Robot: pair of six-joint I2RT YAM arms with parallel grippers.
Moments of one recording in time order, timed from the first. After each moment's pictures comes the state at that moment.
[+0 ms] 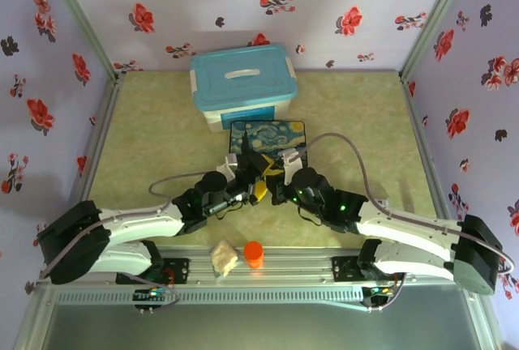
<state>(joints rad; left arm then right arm) -1.05 1.27 0.46 0.66 -0.06 -1.71 1.07 1.06 0.61 0.02 0.21 0.48</state>
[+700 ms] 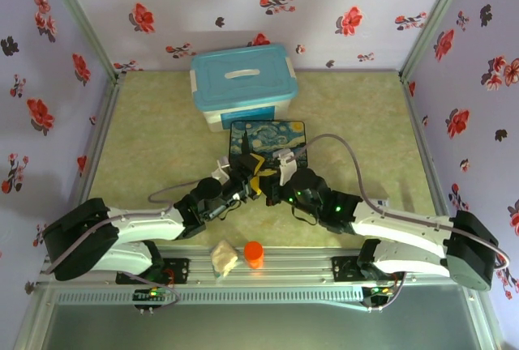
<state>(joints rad) -1.06 1.29 0.39 0.84 -0.19 -1.83 1.08 1.08 0.58 0.15 0.15 0.51</state>
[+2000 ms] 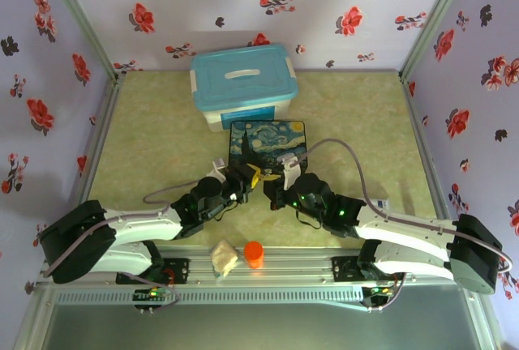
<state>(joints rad) -1.03 1.27 0.37 0.75 -0.21 -1.81 1.08 1.04 0.52 0.15 0.16 0.51</state>
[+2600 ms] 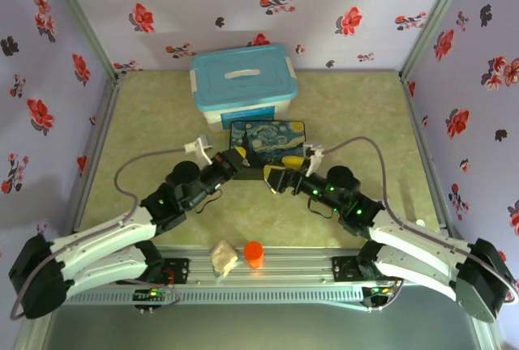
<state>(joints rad) -0.92 0.92 0.55 0.32 -0.15 -1.06 0.83 0.87 0.40 0.43 -0.15 0.67</state>
